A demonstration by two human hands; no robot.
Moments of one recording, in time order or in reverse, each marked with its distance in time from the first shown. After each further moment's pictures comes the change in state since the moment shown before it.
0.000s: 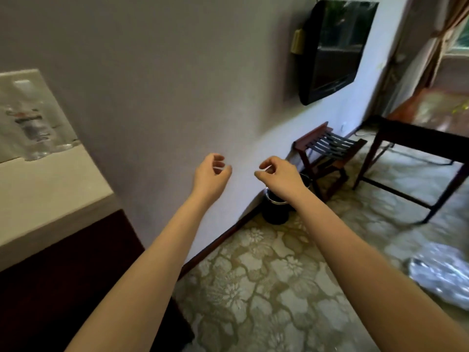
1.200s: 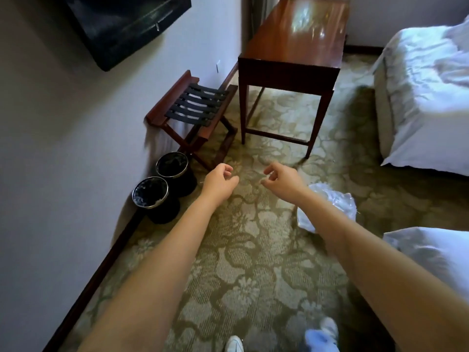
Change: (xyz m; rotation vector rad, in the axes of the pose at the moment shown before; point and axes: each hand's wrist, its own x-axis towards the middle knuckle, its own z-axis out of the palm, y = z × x) left_hand 0.131 0.131 0.714 0.168 -0.716 -0.083; right_hand 0.154 0.552 -0.396 -0.140 0.029 0.512
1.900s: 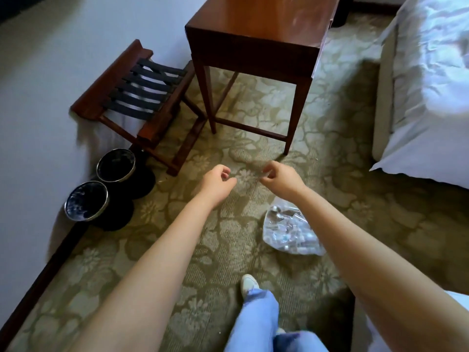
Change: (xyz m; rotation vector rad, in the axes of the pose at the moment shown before) left_hand 0.252 0.129 0.254 0.065 -0.063 -0.159; right_hand 0.260 0.254 -0.146 -0.058 -0.117 0.090
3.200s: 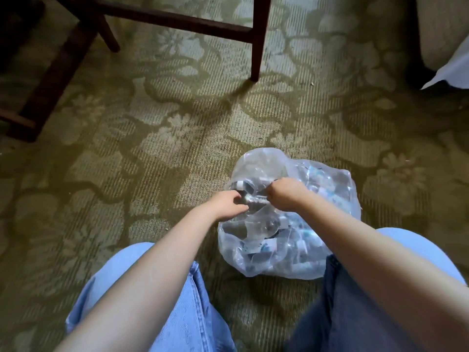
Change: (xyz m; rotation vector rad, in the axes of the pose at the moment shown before) left_hand 0.349 -0.282 0.497 0.490 -0.628 0.038; right_hand 0.322 0.501 0.322 -0.639 -0.366 0.038
